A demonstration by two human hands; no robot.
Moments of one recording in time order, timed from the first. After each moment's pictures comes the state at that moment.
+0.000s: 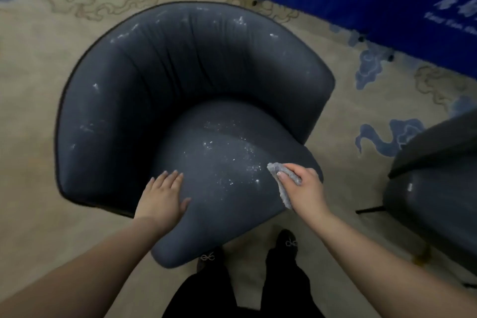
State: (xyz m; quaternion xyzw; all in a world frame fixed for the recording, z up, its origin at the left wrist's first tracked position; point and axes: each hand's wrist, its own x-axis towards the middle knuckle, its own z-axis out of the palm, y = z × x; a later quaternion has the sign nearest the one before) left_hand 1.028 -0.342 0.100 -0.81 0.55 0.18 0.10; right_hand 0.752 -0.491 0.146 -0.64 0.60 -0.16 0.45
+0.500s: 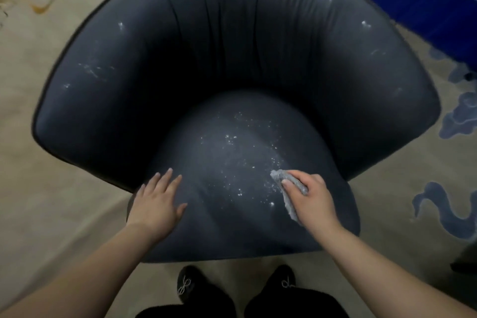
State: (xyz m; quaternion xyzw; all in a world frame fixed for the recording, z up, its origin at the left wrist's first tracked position) left_hand 0.993 -0.337 -0.008 -0.91 0.35 0.21 0.09; right_hand 0.785 -0.582 0.034 -0.73 0.47 -0.06 0.49
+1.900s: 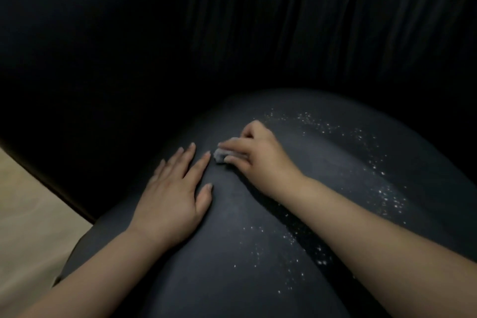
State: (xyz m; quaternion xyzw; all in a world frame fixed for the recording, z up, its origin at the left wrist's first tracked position) left_hand 1.089 -0.353 -0.218 -0.93 0.36 0.02 -0.08; right_hand 1.042 -0.547 -0.208 -0.94 0.03 -0.18 0.28
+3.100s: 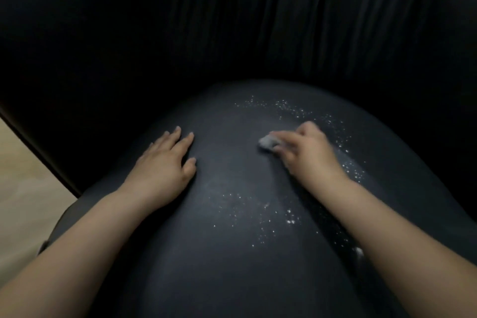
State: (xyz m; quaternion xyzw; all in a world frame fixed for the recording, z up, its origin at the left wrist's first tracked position) left_hand 1.085 -0.365 -0.209 -0.93 0.33 0.09 -0.15; right_hand 0.946 -0.597 -0.190 -0.94 0.19 -0.18 0.21
